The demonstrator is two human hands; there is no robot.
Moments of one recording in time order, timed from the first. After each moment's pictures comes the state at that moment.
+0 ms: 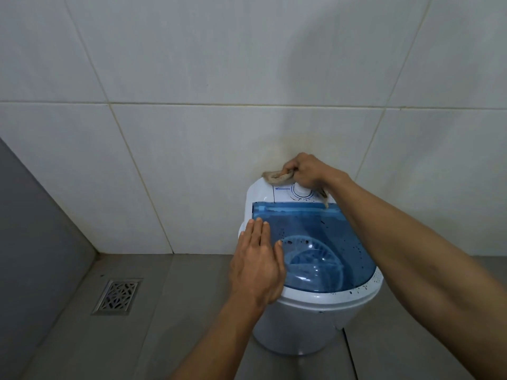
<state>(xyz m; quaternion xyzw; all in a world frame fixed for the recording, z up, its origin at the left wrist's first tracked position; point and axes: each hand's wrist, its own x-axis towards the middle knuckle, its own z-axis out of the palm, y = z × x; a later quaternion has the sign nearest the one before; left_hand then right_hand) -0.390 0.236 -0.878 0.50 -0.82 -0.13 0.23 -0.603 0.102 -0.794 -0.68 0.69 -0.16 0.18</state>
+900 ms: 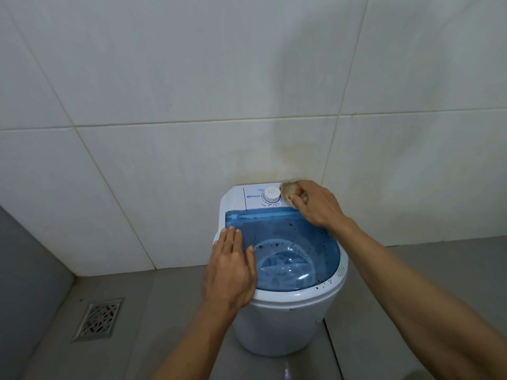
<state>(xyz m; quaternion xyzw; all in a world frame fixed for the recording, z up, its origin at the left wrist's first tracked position) -0.393 0.237 -0.877 0.51 -0.82 -0.12 0.24 -0.647 0.202 -0.837 -0.59 0.76 -0.25 0.06</state>
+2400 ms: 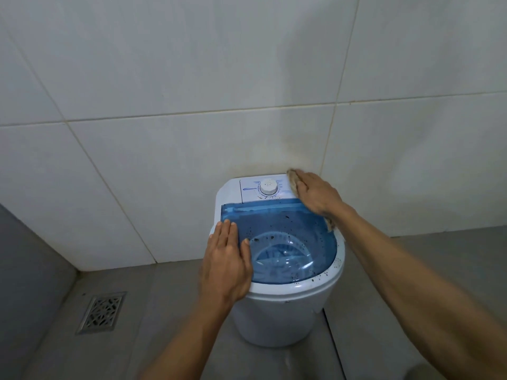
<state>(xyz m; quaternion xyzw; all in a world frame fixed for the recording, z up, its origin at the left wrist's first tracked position) -0.393 0.235 -0.881 0.51 -0.81 -0.13 0.25 -0.664 0.190 -0.844 -0.58 0.79 -0.18 0.11</state>
